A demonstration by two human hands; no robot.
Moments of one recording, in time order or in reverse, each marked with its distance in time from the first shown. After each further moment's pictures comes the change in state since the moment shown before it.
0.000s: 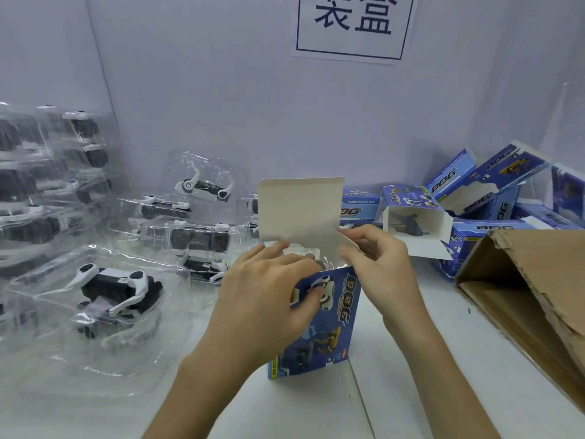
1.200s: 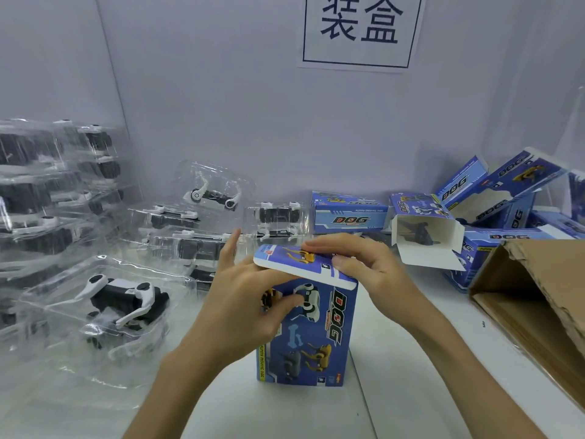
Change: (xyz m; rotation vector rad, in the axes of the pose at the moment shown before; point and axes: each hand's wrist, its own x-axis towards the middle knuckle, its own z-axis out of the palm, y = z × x) left_hand -0.001 -0.048 0.009 -0.214 0.081 0.094; right_hand 0.019 -0.003 -0.009 0.028 -0.543 -0.201
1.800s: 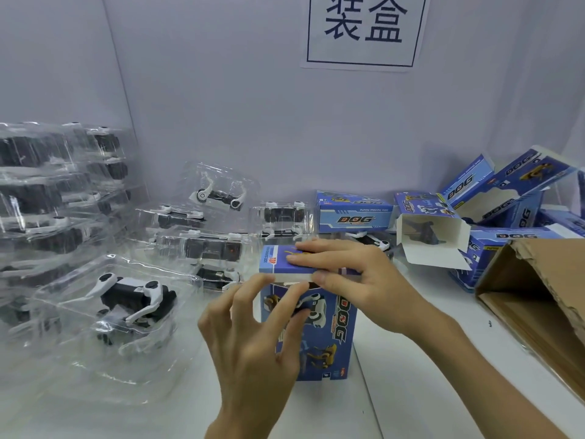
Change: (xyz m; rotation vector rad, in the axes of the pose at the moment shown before) left_hand -0.044 0.035 0.045 0.299 0.564 -0.117; right_hand 0.000 -0.018 0.012 -0.309 -0.102 -0.075
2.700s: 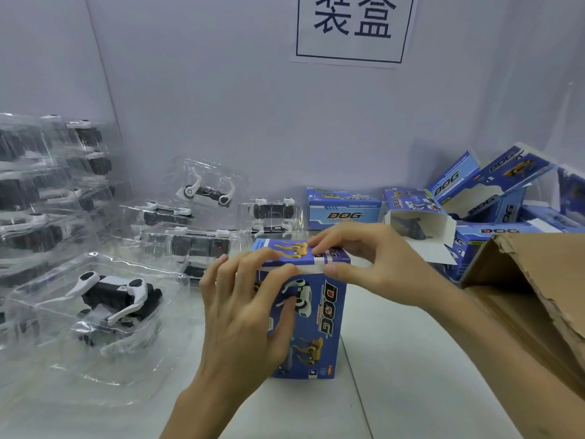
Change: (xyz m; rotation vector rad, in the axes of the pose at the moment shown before) left_hand 0.022 -0.015 0.003 -0.065 -0.208 0.142; right_hand -0.003 -0.001 -0.032 0.002 -0.019 0.016
